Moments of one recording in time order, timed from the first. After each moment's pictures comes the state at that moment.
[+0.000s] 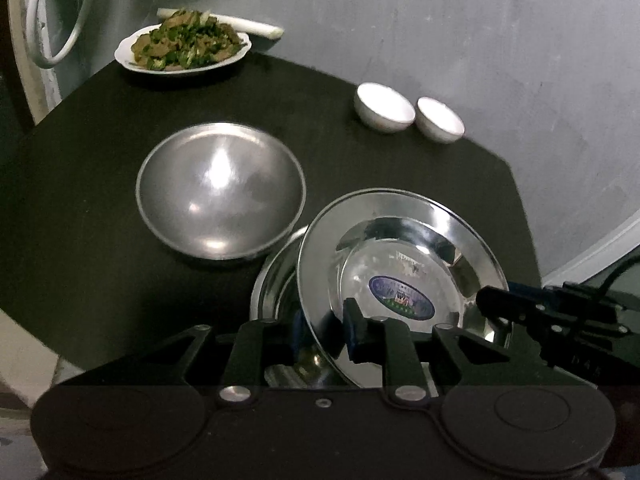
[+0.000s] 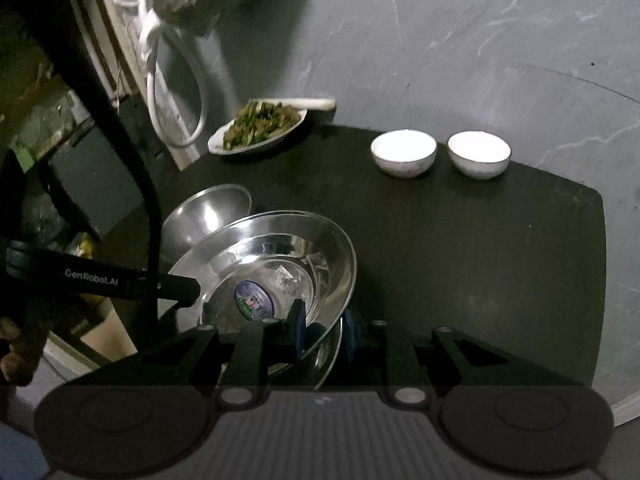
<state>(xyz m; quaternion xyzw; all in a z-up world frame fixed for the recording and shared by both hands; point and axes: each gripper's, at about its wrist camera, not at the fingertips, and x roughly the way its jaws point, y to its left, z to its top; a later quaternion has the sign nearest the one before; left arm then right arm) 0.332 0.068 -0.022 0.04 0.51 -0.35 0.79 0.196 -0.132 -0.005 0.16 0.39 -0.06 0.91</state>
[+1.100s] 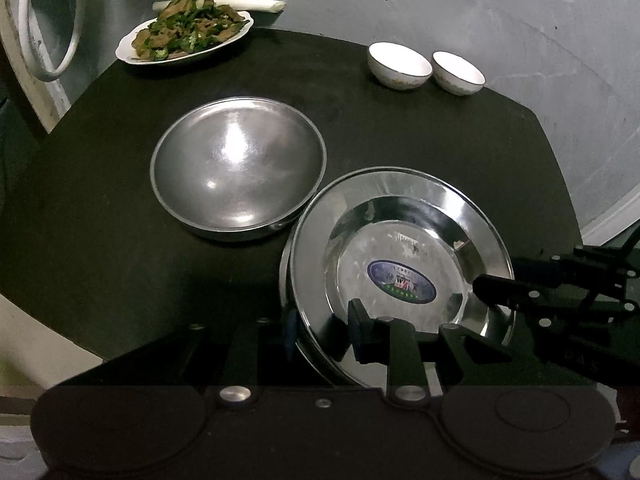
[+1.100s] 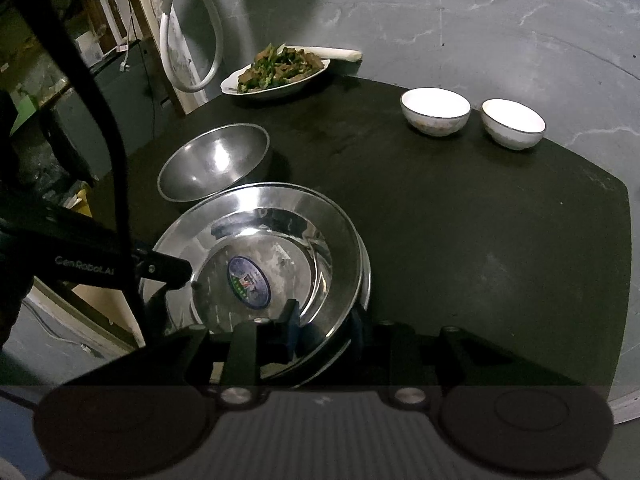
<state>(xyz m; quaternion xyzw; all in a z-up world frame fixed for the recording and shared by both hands) 0.326 0.055 -0.025 0.13 0.52 -0.32 0.78 0.212 -0.109 -0.023 0.12 0.44 -0.05 0.89</state>
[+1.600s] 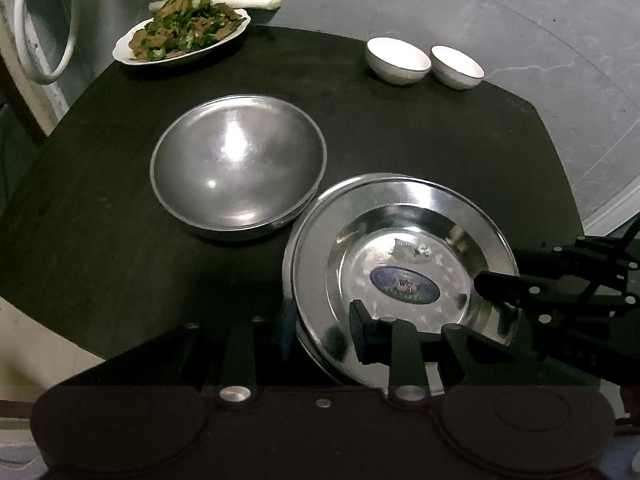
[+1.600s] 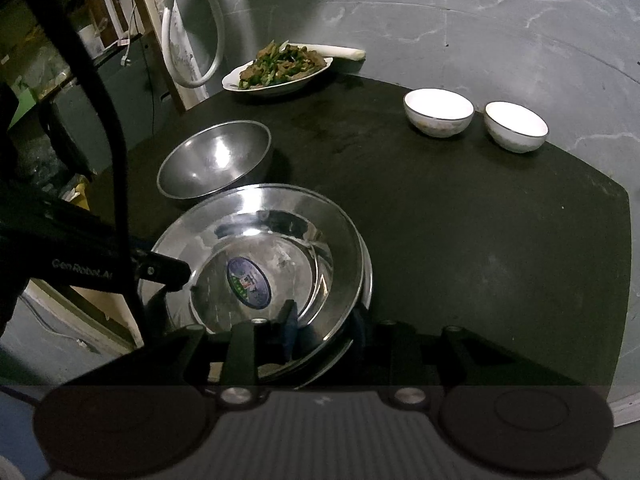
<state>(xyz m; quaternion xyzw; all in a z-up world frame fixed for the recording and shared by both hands) 0.327 0.054 -0.026 0.13 0.53 -0.32 0.78 0.214 -0.107 -0.023 0.11 0.45 -0.05 0.89</state>
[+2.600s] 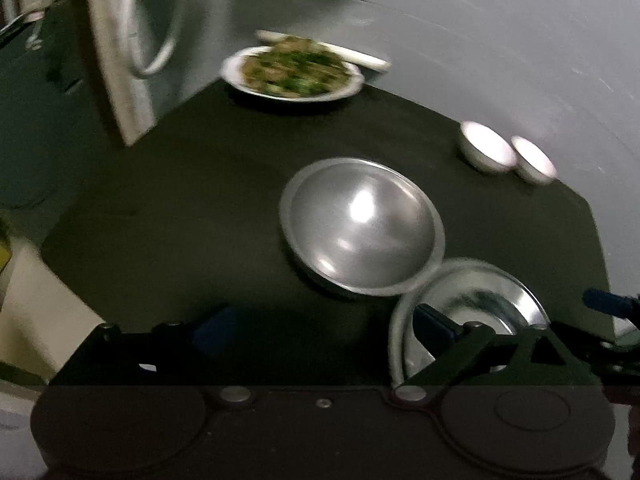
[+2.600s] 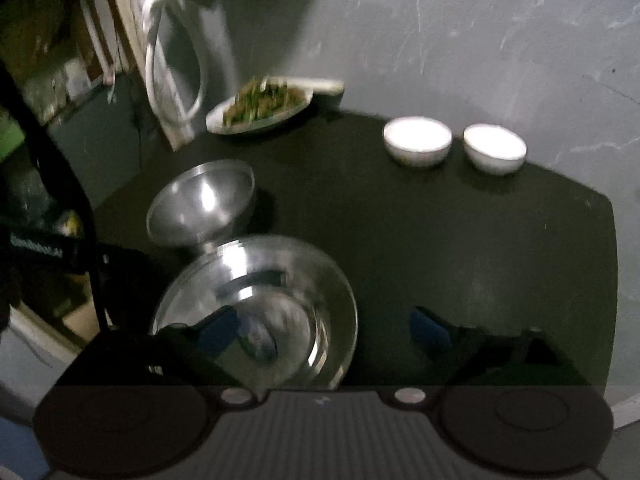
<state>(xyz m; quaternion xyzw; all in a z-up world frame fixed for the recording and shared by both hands) 0.368 0.110 -0.005 0.05 0.49 -0.22 0.84 0.218 -0.118 -0.008 0.13 0.39 -0.08 0.91</state>
